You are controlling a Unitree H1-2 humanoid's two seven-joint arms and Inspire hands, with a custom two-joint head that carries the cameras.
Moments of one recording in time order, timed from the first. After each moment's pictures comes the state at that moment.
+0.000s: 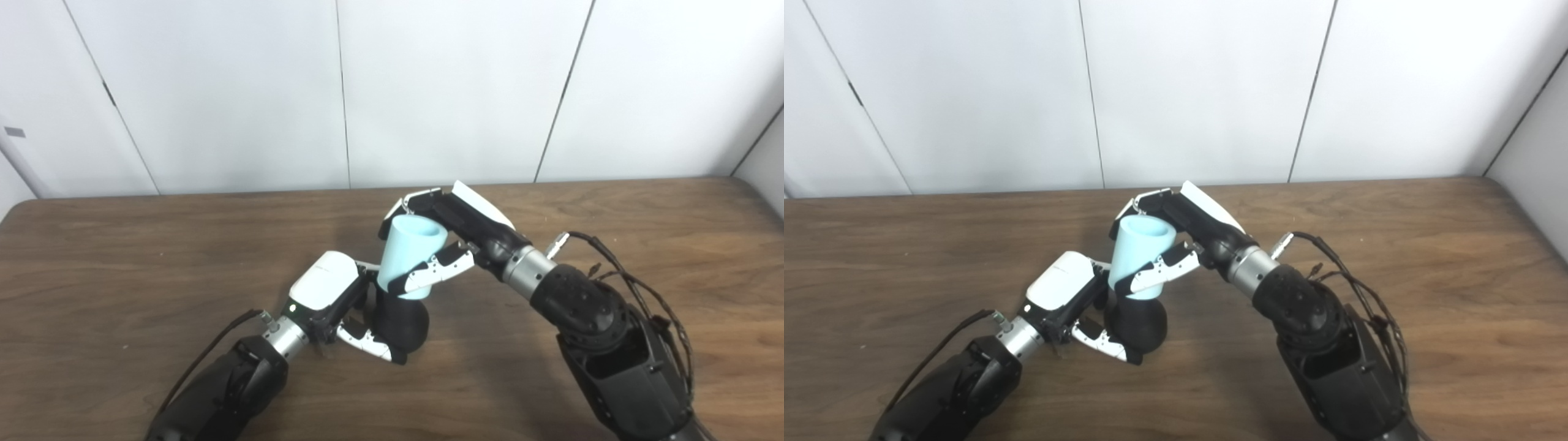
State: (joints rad) left arm -0.47 0.32 -0.61 0.43 0.72 -0.40 0.20; right arm -0.42 -0.26 0.27 -0.35 -0.23 0.43 0.37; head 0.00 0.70
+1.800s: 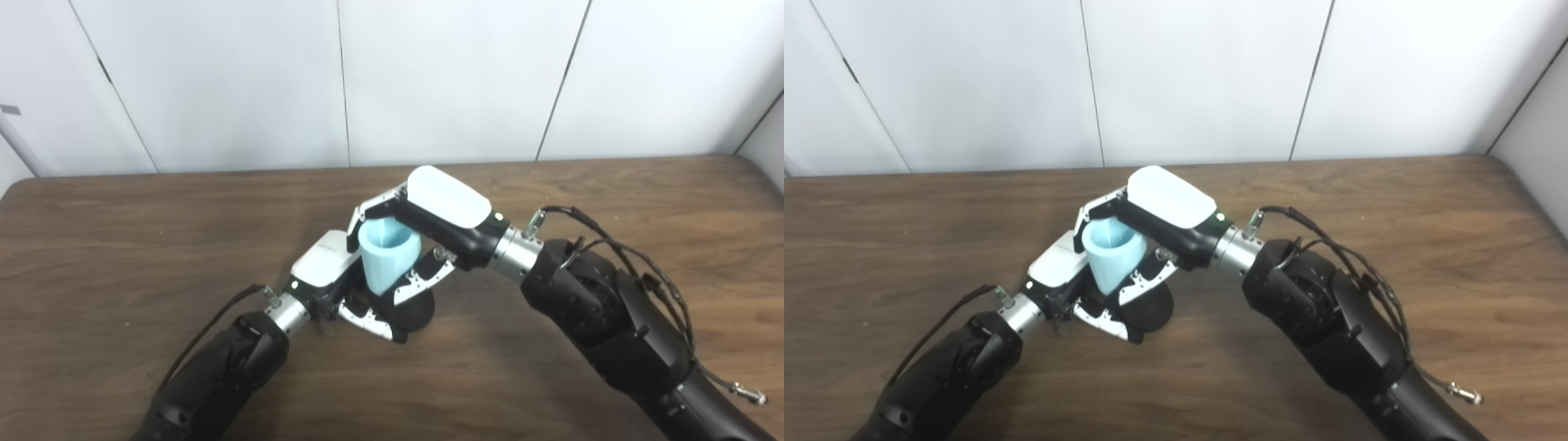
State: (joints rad) left arm -0.46 0.33 -0.60 0.37 0.70 -0.36 0.11; right arm -0.49 -0.38 0.45 -0.27 -0.50 -0.07 0.31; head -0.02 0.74
